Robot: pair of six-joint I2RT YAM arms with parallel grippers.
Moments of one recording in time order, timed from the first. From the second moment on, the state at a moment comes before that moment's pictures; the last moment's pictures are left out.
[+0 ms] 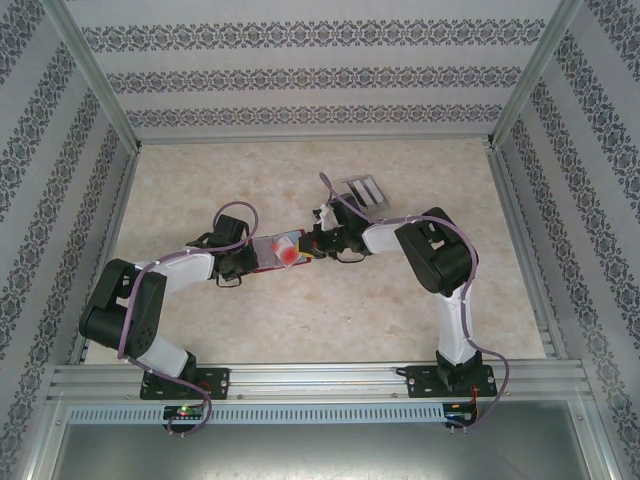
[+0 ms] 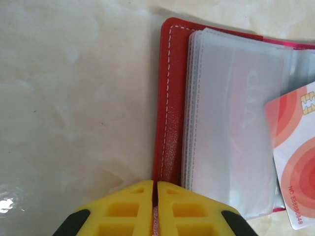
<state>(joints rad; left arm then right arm) -0.29 1.54 0.70 -0.25 0.10 -0.65 0.54 2.10 1.13 0.19 -0.80 0.85</state>
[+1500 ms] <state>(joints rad) -0.29 1.55 0.71 -0.25 0.10 -0.65 0.66 2.12 1.02 0.57 -0.54 1.14</state>
